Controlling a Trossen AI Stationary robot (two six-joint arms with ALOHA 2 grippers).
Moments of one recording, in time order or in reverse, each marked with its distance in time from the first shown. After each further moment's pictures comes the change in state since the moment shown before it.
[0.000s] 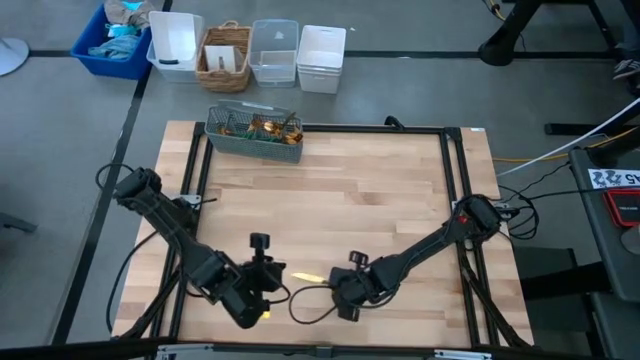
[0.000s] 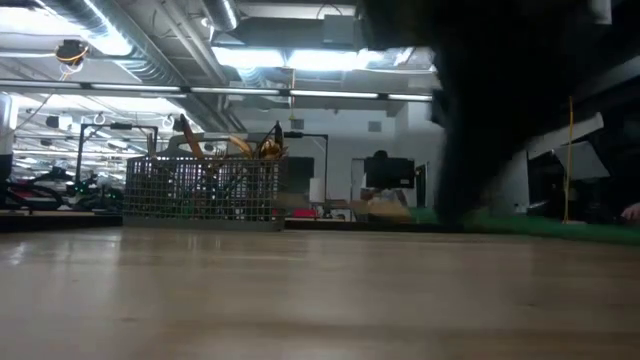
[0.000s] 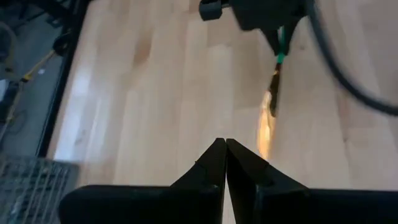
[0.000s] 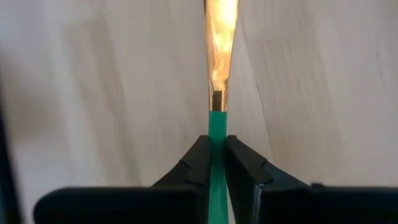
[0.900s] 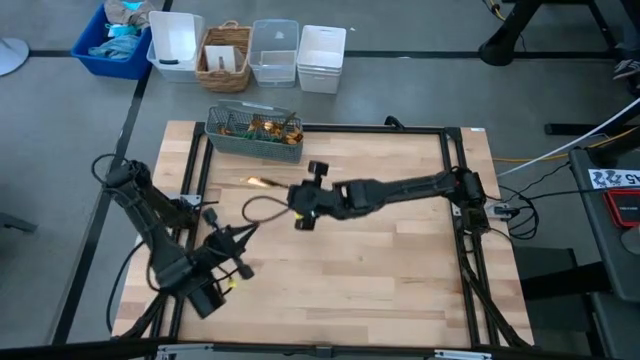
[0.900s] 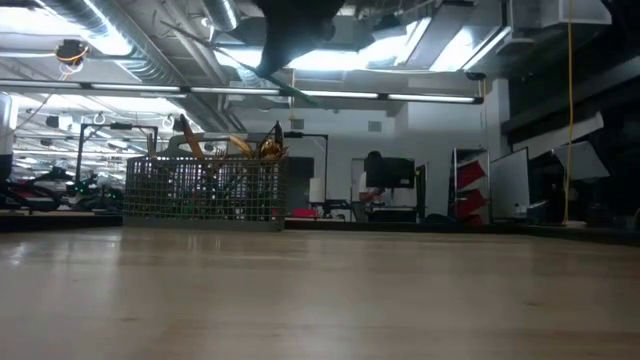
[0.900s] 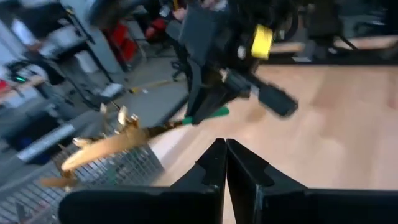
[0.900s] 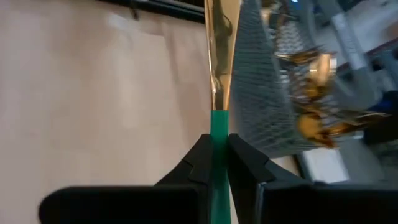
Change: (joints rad) left arm -0.169 -0.113 -0.057 -0.606 -0.565 -0.971; right arm -0.410 -0.006 0.412 0.040 0.373 -0.818
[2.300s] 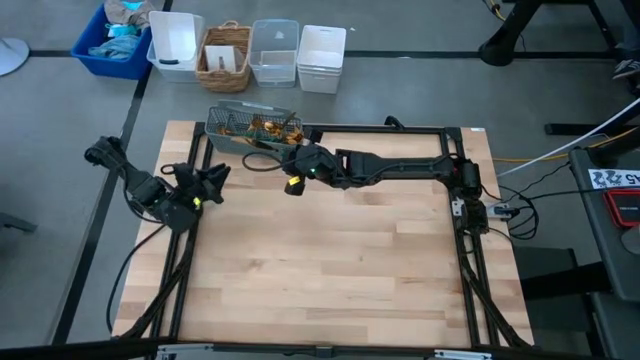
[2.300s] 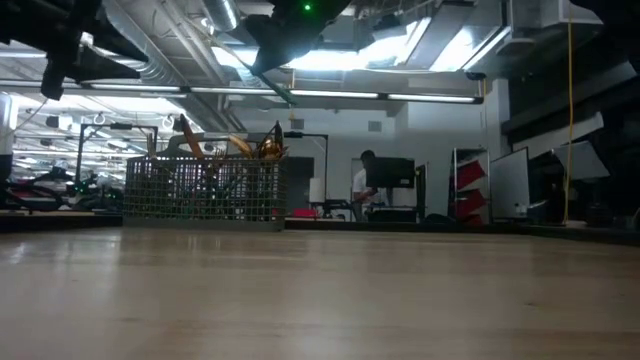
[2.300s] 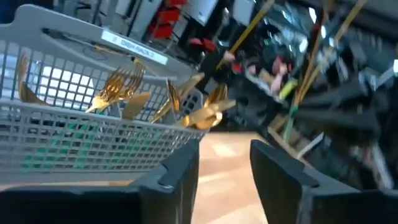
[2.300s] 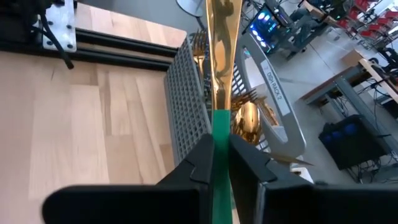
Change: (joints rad) left arm 0.249 -1.092 -0.912 0.758 -0.161 0.115; right arm -0.189 0.000 0.000 0.285 -0.050 -0.232
